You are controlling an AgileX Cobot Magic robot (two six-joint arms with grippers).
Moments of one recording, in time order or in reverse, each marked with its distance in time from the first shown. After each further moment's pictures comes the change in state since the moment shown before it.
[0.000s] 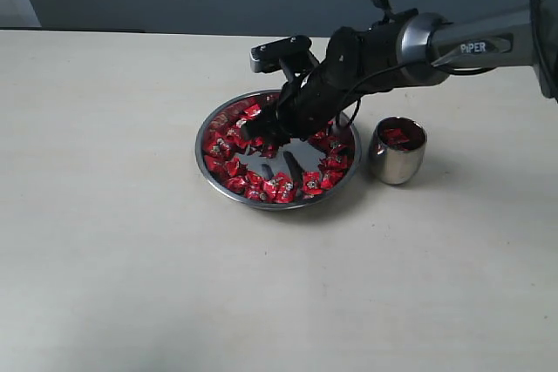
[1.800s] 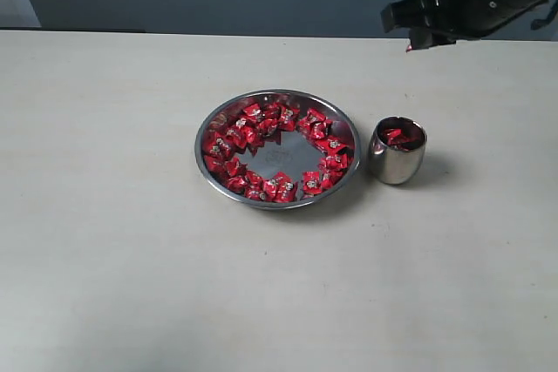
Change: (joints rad) left arm 0.000 0.000 0.000 0.000 0.000 0.000; right arm -0.248 -0.585 0.171 -0.310 0.317 0.280
